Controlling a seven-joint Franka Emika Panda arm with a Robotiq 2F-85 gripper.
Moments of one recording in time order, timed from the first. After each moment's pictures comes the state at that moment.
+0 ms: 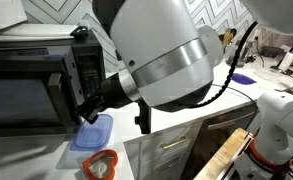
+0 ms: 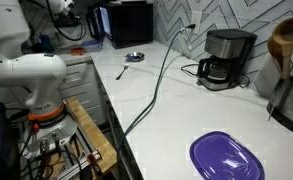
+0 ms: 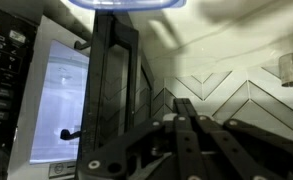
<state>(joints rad) 1.01 0.11 0.23 -1.85 2.06 3.55 -1.97</state>
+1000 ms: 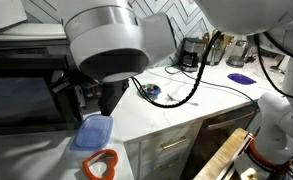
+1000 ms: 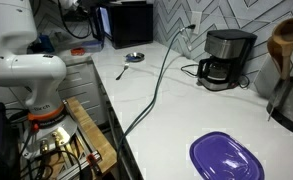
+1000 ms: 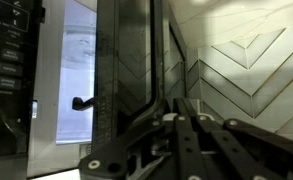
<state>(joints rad) 0.95 0.34 0.23 -1.48 2.06 3.65 -1.98</state>
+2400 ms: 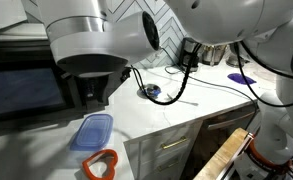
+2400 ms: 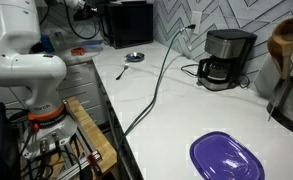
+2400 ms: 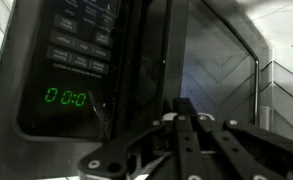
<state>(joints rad) 0.96 0.48 0.16 -1.29 1.98 3.85 -1.98</state>
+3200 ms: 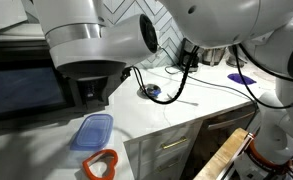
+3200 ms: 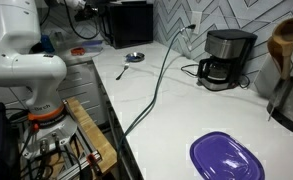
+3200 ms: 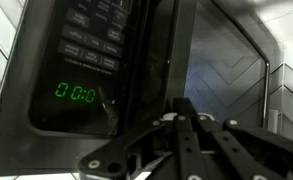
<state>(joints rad) 0.97 0.50 0.14 -1.28 1.95 3.88 -1.98</state>
